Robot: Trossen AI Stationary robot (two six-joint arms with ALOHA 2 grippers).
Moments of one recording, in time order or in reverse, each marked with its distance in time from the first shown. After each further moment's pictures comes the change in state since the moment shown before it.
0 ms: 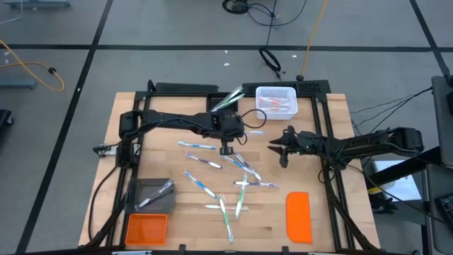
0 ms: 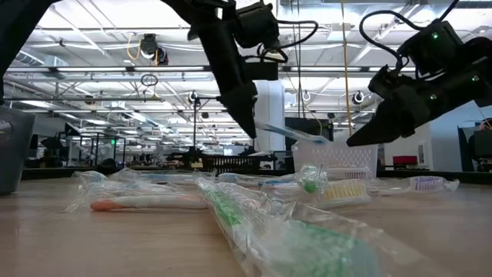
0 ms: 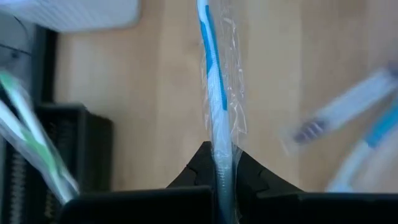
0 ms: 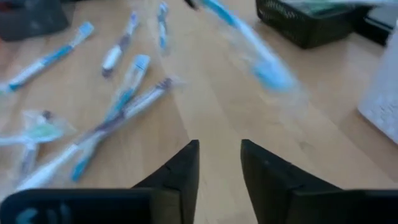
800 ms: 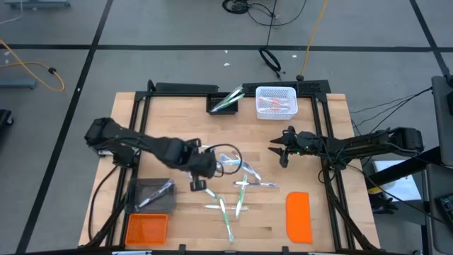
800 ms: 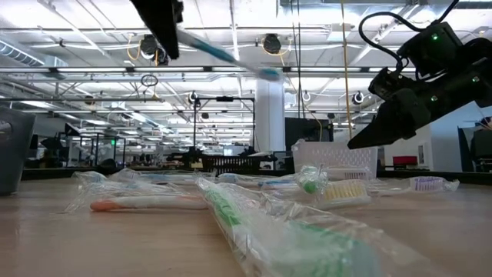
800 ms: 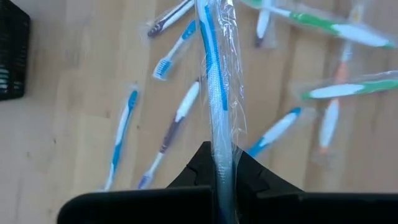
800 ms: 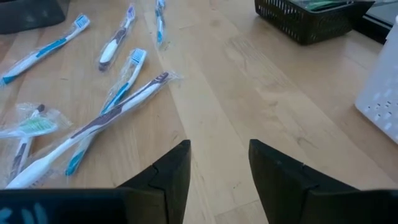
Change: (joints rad) left arm -0.422 -0.299 0.000 -0.477 0.009 -0.608; right arm 0.000 0.000 0.000 -0.010 0.010 -0.011
